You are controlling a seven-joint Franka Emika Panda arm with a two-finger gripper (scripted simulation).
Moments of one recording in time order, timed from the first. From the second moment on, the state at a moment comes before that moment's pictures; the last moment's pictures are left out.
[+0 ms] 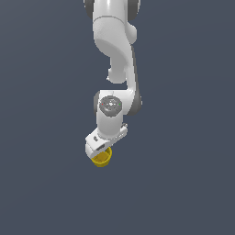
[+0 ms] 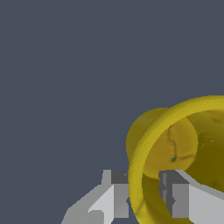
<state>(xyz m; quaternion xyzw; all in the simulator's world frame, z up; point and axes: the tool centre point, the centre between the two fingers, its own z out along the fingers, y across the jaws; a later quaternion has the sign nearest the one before) 0.060 -0.048 0.072 0.94 0.33 -0.01 0.05</state>
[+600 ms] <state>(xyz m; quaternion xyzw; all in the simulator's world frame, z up) 0.051 -0.043 0.078 0.94 0.33 -0.01 0.05</state>
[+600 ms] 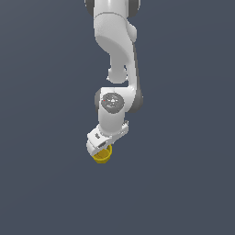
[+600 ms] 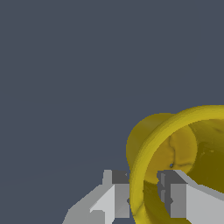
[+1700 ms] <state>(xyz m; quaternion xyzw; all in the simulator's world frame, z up) -0.019 0.014 0.158 0.94 0.33 -0.01 0.05</state>
